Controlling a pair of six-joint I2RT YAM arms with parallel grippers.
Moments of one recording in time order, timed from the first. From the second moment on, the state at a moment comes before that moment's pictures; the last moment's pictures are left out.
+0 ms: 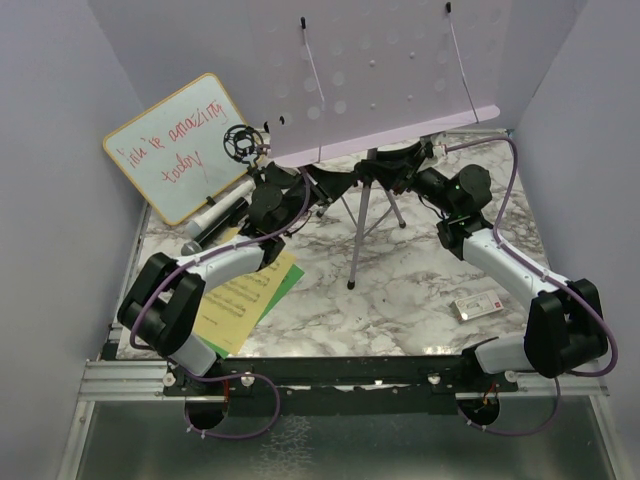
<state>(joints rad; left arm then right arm) -0.59 1.56 0.88 0.95 0.25 -1.02 0.36 1.38 0.91 0.81 -0.64 0.13</state>
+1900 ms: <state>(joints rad) -0.70 1.45 0.76 0.91 0.31 0.97 0.36 1.38 0.93 0.76 -0.64 0.14</state>
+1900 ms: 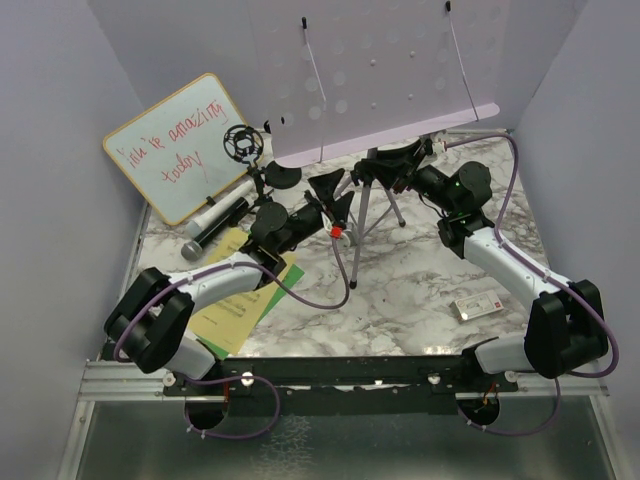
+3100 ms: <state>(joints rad) -0.69 1.46 0.92 0.69 0.24 0.00 0.35 1.38 0.95 0.73 -0.67 0.14</state>
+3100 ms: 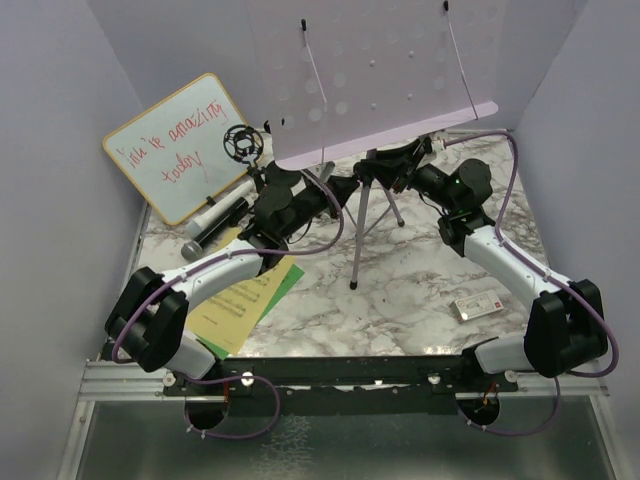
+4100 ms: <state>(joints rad) -0.64 1.31 0.91 0.55 0.10 -0.90 0.36 1.39 0.96 0.71 -0.68 0.13</state>
